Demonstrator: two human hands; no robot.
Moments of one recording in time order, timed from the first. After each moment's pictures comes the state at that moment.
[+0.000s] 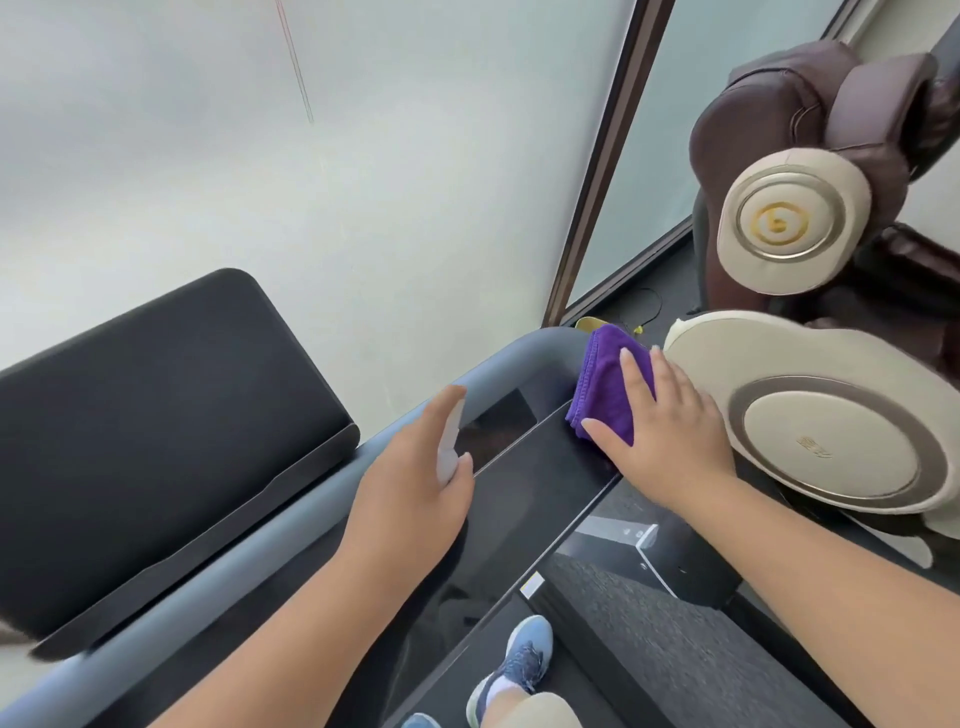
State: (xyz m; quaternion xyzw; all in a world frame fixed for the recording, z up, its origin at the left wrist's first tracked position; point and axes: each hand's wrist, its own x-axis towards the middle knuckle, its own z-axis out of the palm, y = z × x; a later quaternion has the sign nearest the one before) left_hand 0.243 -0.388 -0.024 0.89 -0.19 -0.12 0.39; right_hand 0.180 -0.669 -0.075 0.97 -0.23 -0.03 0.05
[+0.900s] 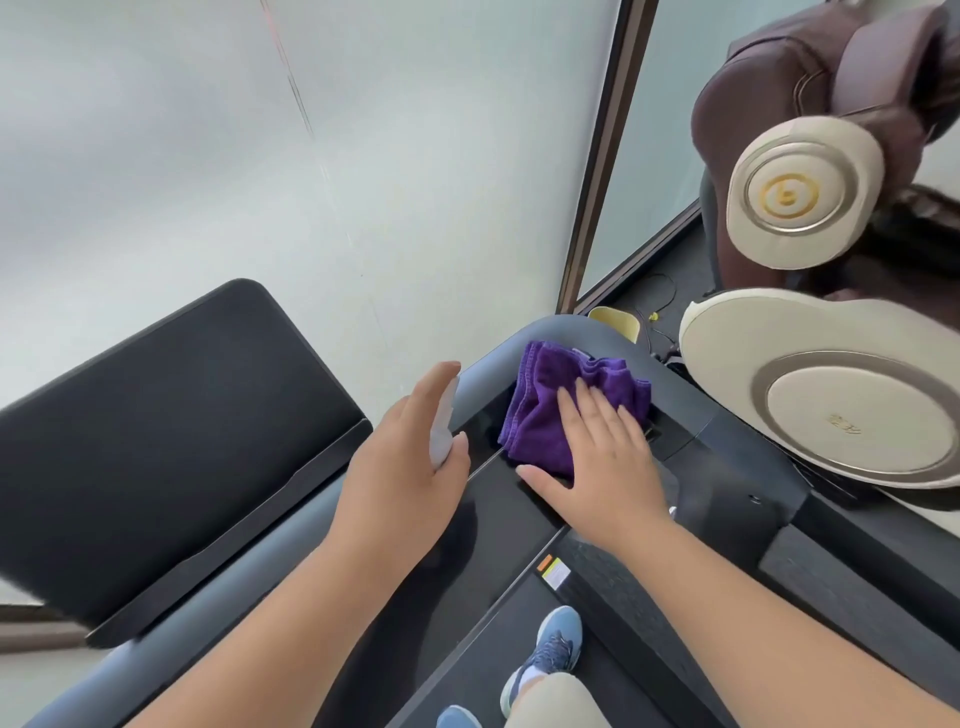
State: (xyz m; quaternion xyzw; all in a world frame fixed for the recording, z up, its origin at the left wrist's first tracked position) left_hand 0.241 -0.377 0.003 0.90 -0.20 -0.09 0.37; right_hand 0.166 -0.585 -0.106 0.98 -0.18 0.00 -0.05
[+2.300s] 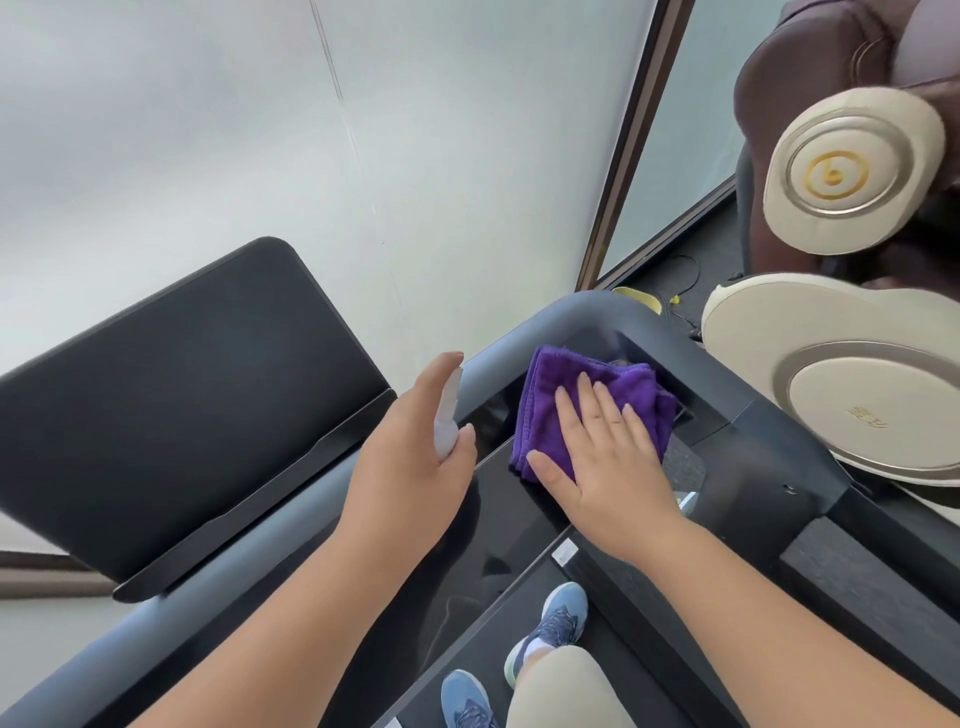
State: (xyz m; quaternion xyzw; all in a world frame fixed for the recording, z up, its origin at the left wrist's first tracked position) left_hand 0.238 -0.358 -0.009 0.90 -0.17 -0.11 0.39; right_hand 0.159 -0.558 -0.101 0.98 -0.14 -0.07 -0.10
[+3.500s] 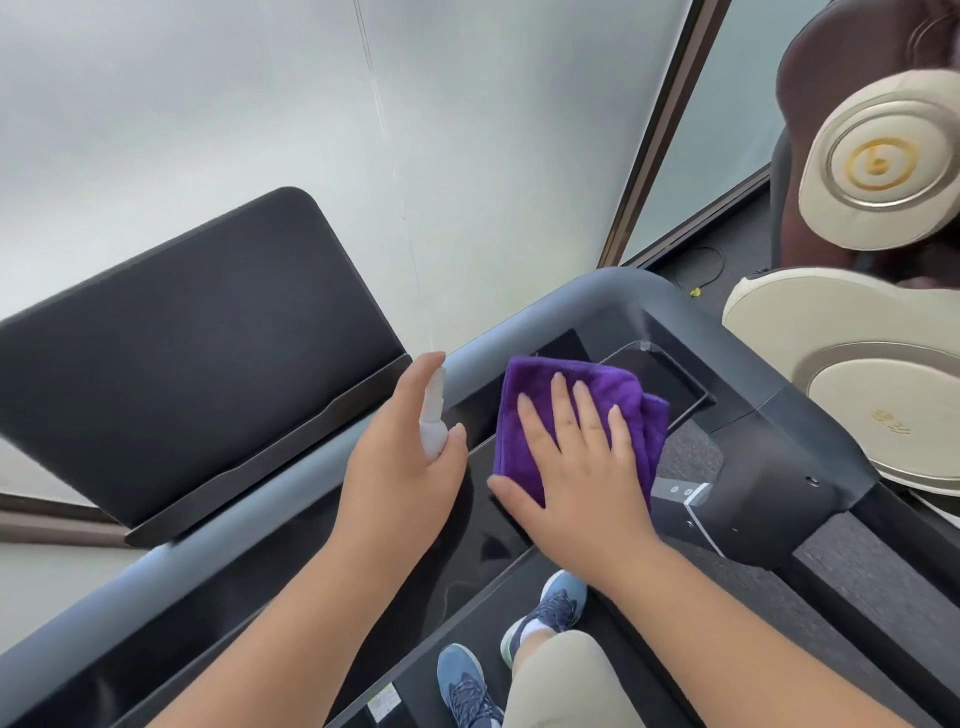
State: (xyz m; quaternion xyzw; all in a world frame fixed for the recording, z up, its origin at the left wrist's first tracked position) left_hand 0.217 -0.337 -0.024 0.89 -0.11 -0.09 0.42; right_hand 0.150 -0.509 -0.103 0.99 -0.10 -0.07 -0.06
